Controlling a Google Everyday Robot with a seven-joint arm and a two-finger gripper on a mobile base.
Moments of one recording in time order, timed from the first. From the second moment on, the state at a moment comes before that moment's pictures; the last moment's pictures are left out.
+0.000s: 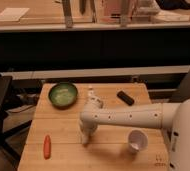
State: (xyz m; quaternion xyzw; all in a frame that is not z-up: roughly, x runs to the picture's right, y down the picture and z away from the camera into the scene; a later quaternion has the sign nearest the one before) arm -0.044 0.248 0.814 -0.23 -0.23 -0.49 0.81
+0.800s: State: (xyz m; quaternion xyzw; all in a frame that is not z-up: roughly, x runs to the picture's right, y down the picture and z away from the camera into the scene) arm 0.011 0.273 0.788 -0.23 -0.21 -0.43 0.85
